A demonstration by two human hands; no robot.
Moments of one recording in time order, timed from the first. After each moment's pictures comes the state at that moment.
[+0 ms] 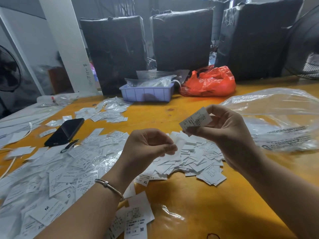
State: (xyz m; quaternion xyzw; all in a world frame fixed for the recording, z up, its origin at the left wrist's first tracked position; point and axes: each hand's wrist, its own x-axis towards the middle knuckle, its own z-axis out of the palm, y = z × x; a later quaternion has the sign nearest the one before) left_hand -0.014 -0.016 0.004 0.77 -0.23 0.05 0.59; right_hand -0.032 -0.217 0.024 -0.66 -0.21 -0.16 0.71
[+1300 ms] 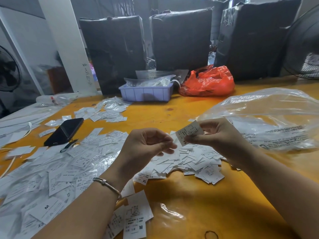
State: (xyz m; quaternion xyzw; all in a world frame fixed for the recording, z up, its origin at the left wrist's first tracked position) left_hand -0.012 -0.013 0.004 0.78 -0.24 0.03 0.58; right_hand -0.021 -0.229 0.017 -0.78 -0.20 -0.06 0.59
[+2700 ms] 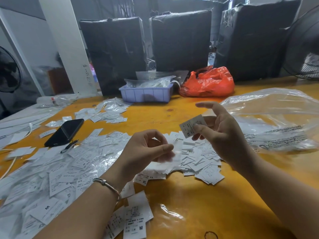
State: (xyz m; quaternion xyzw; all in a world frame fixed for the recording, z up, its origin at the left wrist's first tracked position) left_hand -0.012 -0.012 0.003 0.75 -0.19 -0.04 0.63; right_hand -0.018 -0.224 0.010 -0.76 -0.19 -0.23 0.57
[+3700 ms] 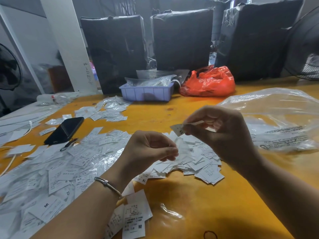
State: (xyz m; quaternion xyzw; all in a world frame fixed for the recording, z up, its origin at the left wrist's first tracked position) left_hand -0.016 -0.016 0.002 0.77 -0.27 0.03 0.57; right_hand -0.042 -0.212 0.032 -0.74 -0.28 -0.27 0.54
